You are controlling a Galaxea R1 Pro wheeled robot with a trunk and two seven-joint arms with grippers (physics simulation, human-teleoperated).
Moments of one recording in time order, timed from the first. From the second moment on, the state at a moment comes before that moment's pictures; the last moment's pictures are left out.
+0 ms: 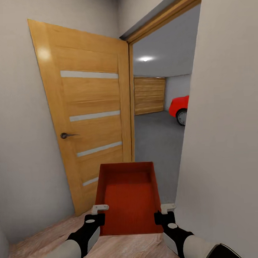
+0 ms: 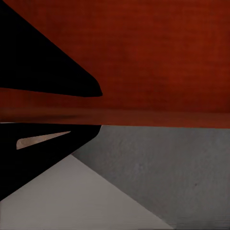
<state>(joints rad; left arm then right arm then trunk) -0.66 -0.12 0.06 -0.21 -0.09 0.04 0.24 -0.71 0.13 0.56 -0.01 -0.46 -0.25 -0.18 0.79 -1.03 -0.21</state>
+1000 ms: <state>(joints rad) -0.66 -0.12 0.06 -0.21 -0.08 0.04 0.24 -0.71 0.13 0.56 -0.01 -0.46 -0.25 -0.18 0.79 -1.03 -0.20</state>
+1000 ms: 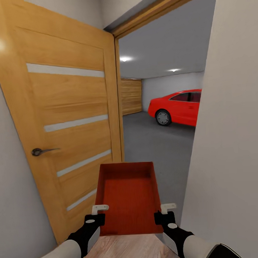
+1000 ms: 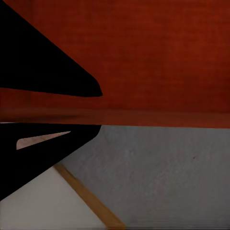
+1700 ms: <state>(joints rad) -0.66 -0.12 0.06 -0.21 -0.09 0.04 0.24 -0.71 0.13 0.56 -0.01 -0.46 -0.25 -0.18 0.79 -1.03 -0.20</state>
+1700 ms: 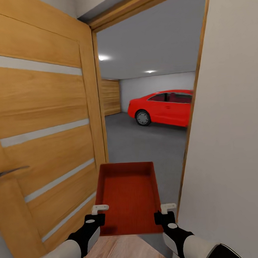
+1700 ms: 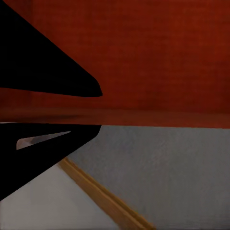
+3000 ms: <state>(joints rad) -0.66 -0.12 0.06 -0.21 -0.08 0.04 0.24 -0.71 0.13 0.56 -0.01 -0.46 -0.25 -0.18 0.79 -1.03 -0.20</state>
